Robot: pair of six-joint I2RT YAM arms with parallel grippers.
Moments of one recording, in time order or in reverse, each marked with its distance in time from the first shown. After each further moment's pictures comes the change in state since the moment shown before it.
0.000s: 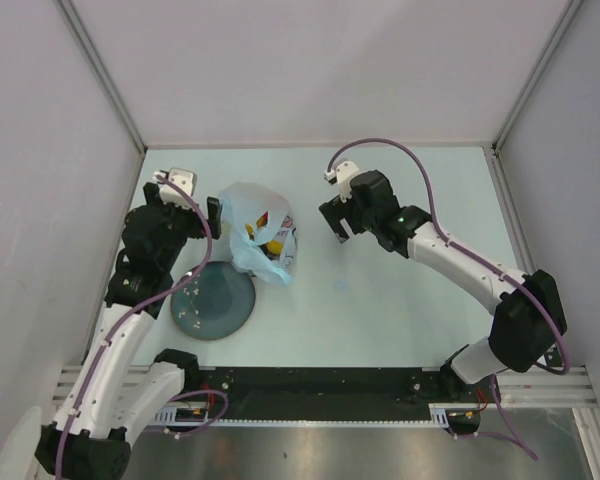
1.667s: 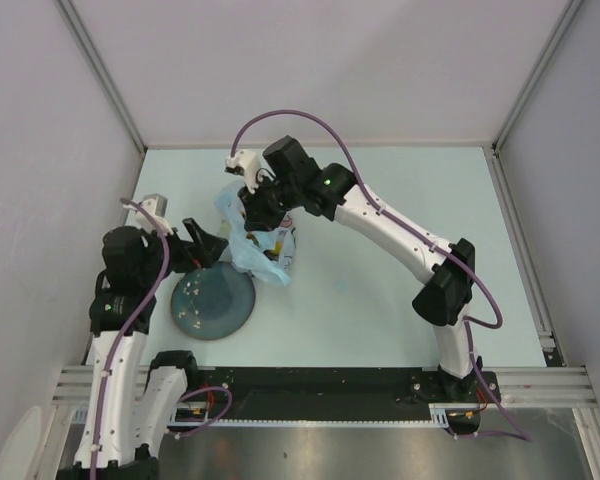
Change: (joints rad) left arm 0.254 -0.154 0.011 -0.424 0.395 -0.446; right arm 0.236 0.504 0.916 -0.437 -0.607 0.079
